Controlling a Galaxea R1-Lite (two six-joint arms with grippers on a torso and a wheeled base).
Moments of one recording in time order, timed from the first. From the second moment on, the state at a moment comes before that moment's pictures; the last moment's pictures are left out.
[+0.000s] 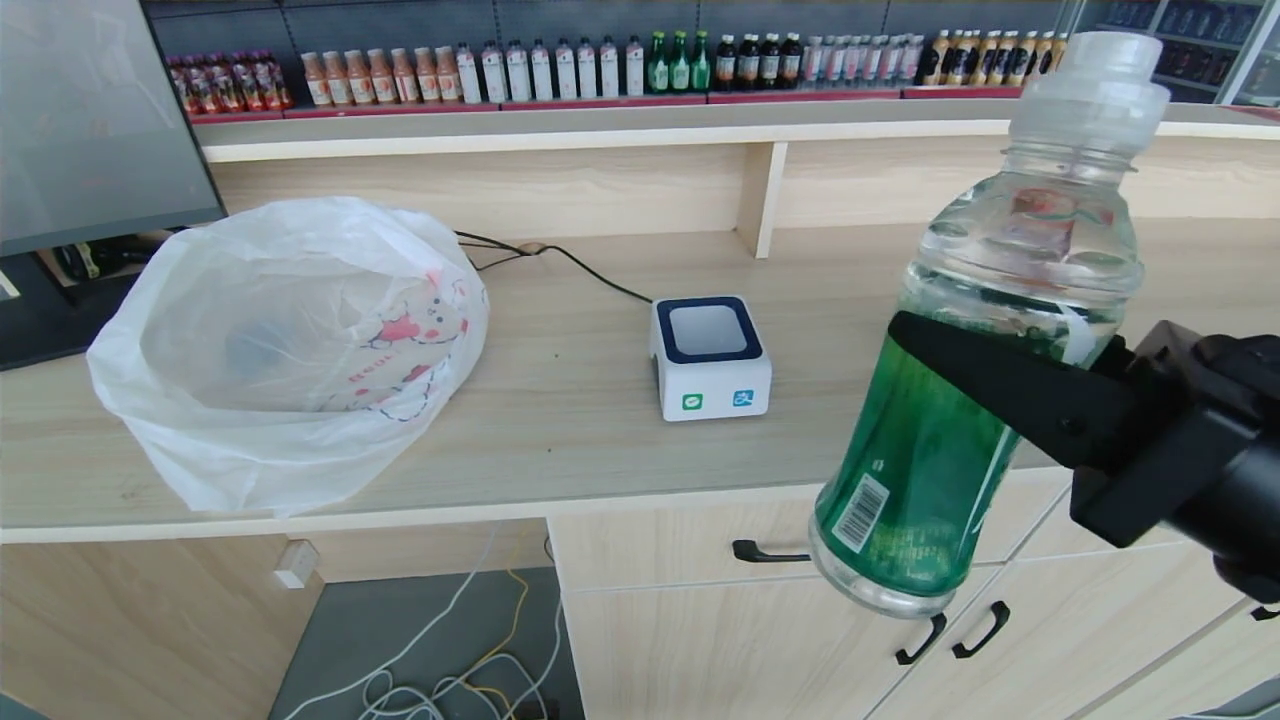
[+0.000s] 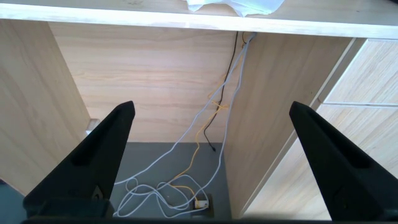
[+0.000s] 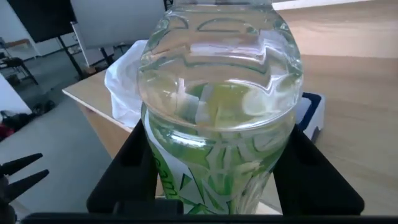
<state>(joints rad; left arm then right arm) 0.00 0.00 0.00 0.00 0.00 0.00 0.76 1.27 -0.56 -0.96 0.07 0.11</state>
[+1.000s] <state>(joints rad) 0.00 0.00 0.00 0.00 0.00 0.00 0.63 1.39 -0.57 -1.37 0.49 0.60</state>
